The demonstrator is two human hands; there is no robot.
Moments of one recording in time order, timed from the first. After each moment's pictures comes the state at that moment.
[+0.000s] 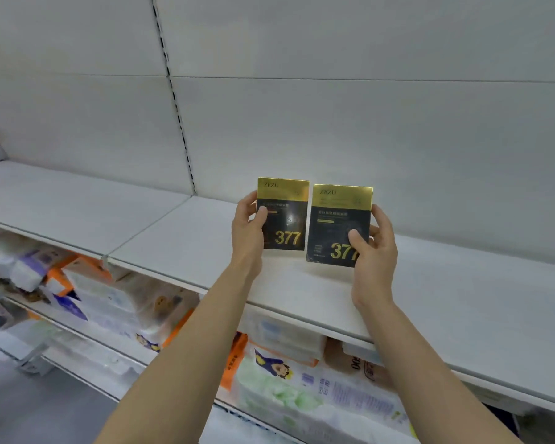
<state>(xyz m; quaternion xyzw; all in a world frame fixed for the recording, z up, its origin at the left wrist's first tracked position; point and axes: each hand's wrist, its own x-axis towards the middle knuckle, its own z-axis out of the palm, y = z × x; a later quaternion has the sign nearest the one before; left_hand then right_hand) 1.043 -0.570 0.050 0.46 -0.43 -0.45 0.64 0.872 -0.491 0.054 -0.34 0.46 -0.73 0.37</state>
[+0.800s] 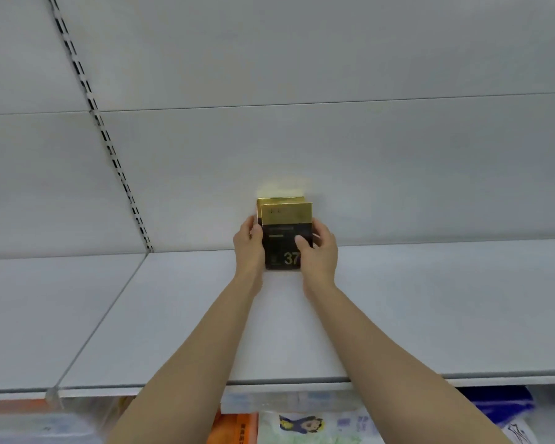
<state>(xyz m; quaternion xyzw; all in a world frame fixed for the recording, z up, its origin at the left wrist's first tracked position) 1.048 -0.683 0.046 0.40 -0.53 -0.54 0.52 0.960 -0.623 0.040 -0.27 0.58 -0.73 0.25</state>
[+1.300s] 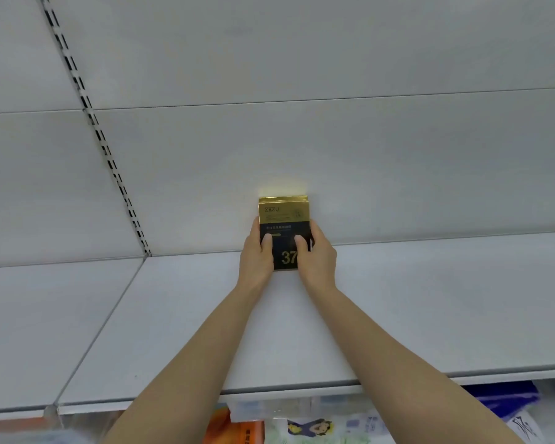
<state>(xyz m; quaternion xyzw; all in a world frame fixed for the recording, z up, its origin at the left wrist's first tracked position) 1.063 -0.686 0.031 0.38 -0.71 -0.40 0.44 0.964 -0.629 0.032 -0.42 0.67 -0.61 0.12</state>
